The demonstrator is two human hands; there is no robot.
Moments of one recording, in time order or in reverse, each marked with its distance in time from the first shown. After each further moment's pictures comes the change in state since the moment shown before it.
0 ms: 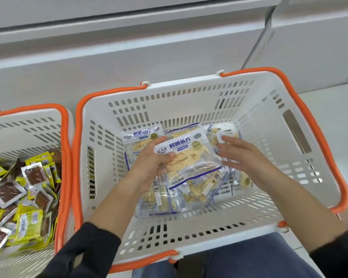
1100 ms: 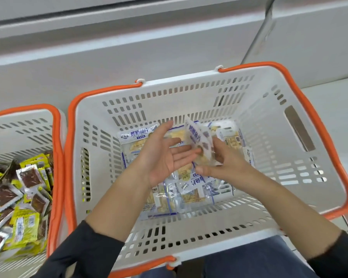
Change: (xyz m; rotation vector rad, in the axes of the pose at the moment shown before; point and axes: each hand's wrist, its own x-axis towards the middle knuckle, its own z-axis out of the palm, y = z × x) left_hand -0.020 0.039 0.039 -0.345 -0.196 -0.247; right_hand -0.007 0.005 0.030 -0.284 -0.220 -0.215
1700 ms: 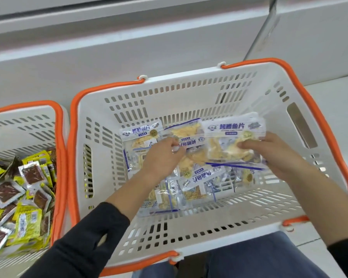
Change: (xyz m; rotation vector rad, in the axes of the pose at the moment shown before) left_hand 0.042 -0.030 -0.039 1.478 0.350 0.433; right_hand -0.004 0.007 -0.062 0.155 0.340 0.250
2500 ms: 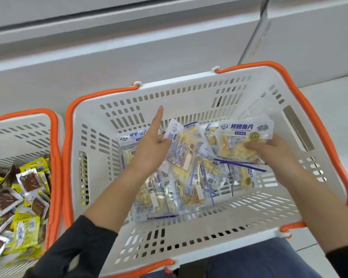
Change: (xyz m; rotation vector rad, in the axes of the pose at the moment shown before) left_hand -0.013 0.030 -0.043 -0.485 0.102 -0.023; right_hand 0.006 0.013 -0.009 0.010 0.230 -0.076
